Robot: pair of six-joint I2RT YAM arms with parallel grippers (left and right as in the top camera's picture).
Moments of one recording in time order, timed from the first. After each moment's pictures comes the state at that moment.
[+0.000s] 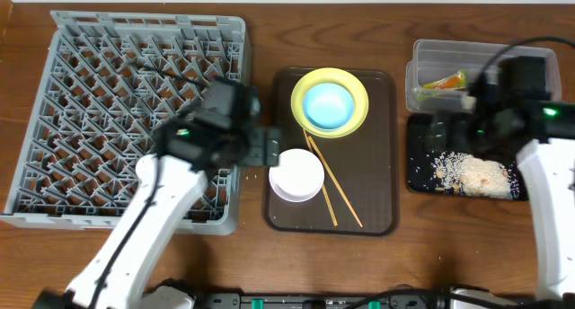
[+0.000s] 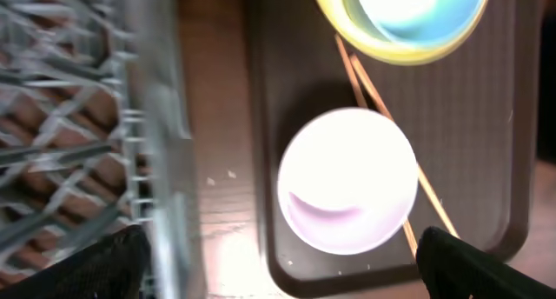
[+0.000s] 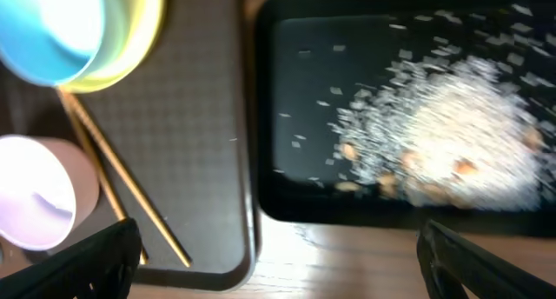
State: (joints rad) left arm -0.41 1.39 1.21 -0.97 0.09 -0.34; right arm -0.10 1.42 1.33 -1.18 -0.15 0.11
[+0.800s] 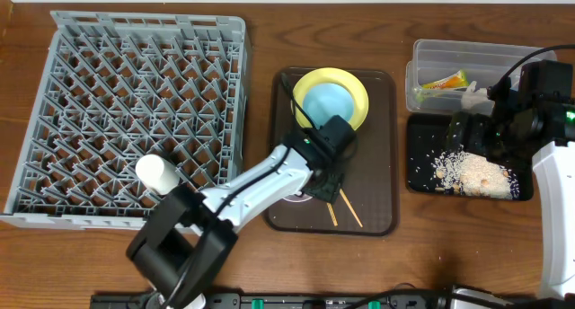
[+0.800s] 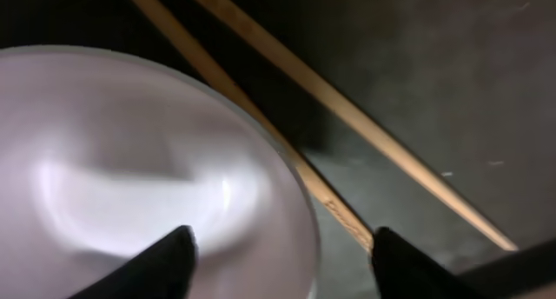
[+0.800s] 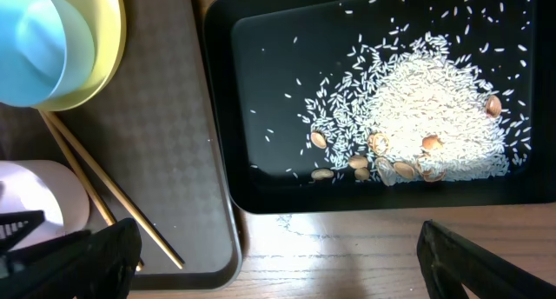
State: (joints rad) left arm -0.79 1.83 1.21 -0.78 0.05 -0.38; right arm -0.18 1.41 1.33 -1.21 -0.16 0.11
